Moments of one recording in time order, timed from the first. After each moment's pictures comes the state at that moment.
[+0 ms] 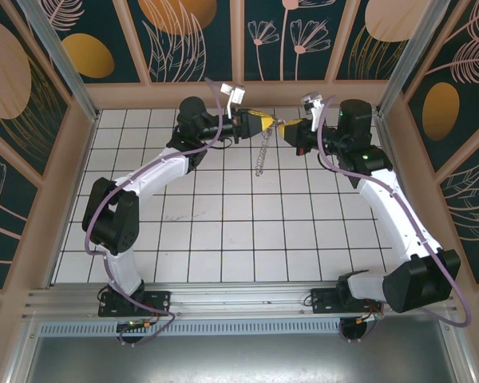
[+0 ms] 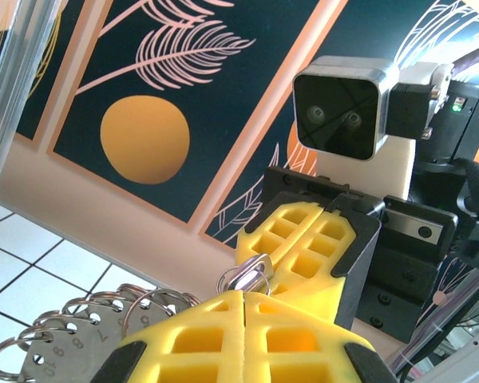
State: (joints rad) left arm -0.53 1.85 1.46 0.61 0.96 -0.72; right arm 0.26 1.29 1.27 -0.30 -0.69 0.08
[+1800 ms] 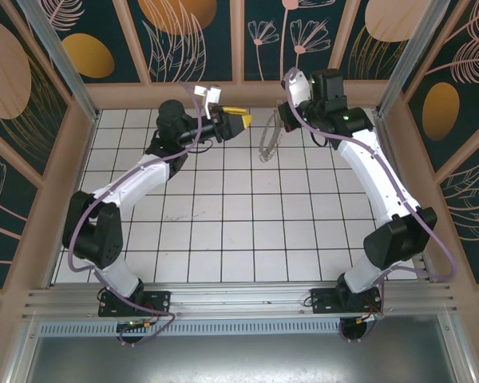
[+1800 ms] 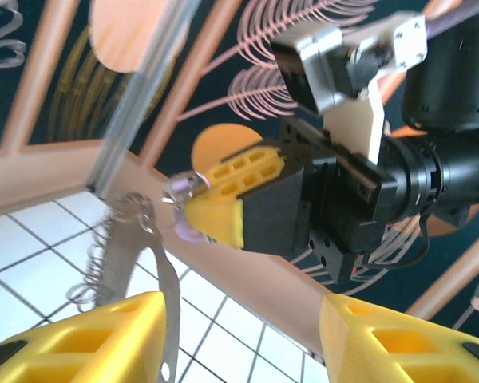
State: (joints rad) left arm -0.43 1.67 1.28 0.52 0.79 -0.65; right arm 0.37 1.62 1.75 -0.68 -0.23 -0.17
